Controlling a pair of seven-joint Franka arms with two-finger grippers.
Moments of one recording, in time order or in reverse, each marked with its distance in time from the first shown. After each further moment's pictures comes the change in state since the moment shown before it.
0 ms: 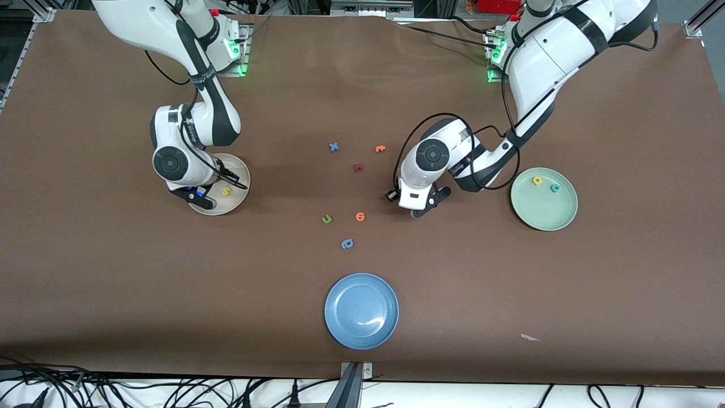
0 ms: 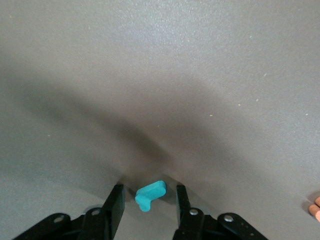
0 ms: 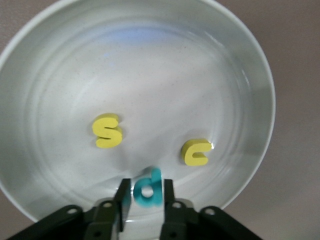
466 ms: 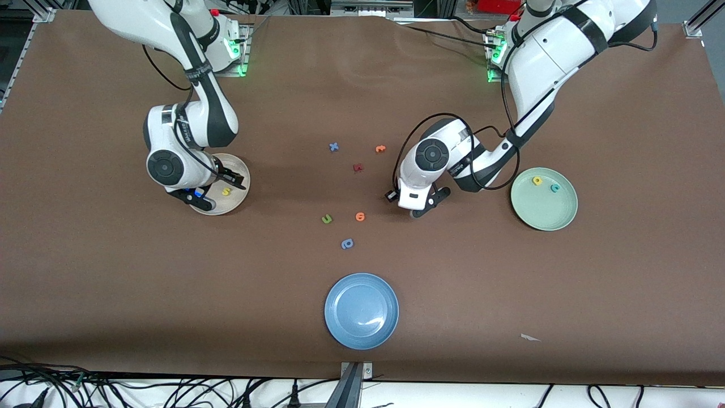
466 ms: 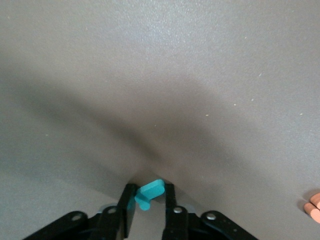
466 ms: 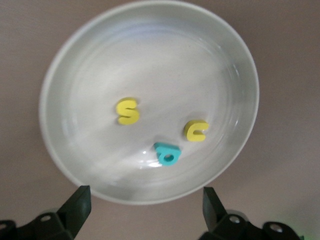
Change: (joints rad) left arm -0.002 0.000 0.000 0.005 0.000 0.000 0.000; right arm 0.000 -0.041 0.000 0.121 0.003 -0.201 0.000
